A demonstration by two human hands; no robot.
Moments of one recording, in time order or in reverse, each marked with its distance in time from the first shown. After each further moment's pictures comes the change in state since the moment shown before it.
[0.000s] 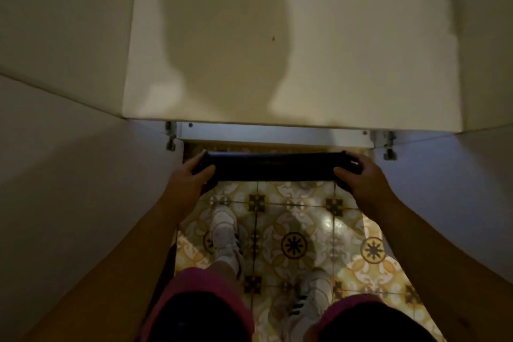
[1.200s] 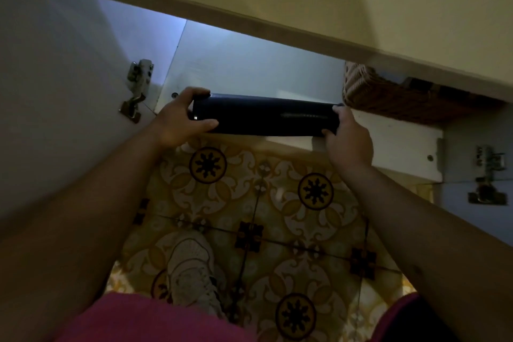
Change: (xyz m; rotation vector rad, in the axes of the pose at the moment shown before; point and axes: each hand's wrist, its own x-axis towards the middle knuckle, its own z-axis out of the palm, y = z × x) left_hand 0.237 -0.075 -0.042 0.635 0.031 0.528; right_hand 0.210 0.074 0.125 -0.938 0.301 -0.628
